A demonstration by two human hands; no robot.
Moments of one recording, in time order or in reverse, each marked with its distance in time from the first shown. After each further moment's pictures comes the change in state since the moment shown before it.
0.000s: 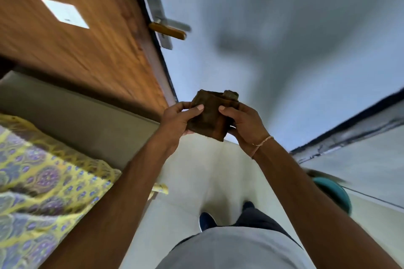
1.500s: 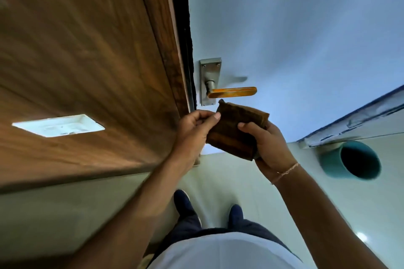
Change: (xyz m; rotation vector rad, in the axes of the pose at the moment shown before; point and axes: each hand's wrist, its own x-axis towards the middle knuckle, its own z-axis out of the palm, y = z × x) left_hand 0.261 0.174 -0.189 0.158 -0.475 0.078; right_hand 0.175 -0.043 0.281 0.258 0.528 -0.074
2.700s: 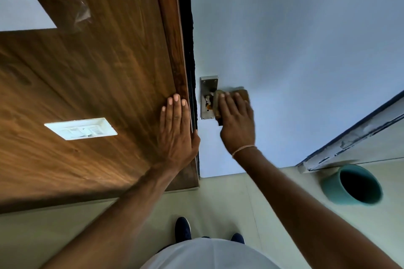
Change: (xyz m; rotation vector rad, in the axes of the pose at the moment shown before) left_hand 0.003 -0.026 -0.055 1.523 0.534 1.036; right_hand 0.049 0.008 0.040 -1.441 0.354 -1.034
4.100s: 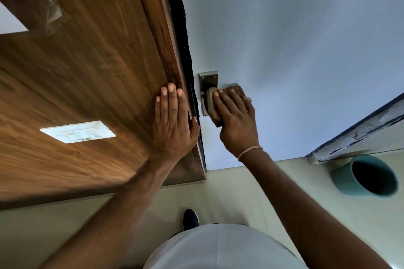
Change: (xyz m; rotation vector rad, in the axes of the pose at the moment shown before) left_hand 0.026 -0.011 0.014 0.033 0.204 0.060; right_hand 0.000 0.005 0.005 0.118 -0.034 -0.055
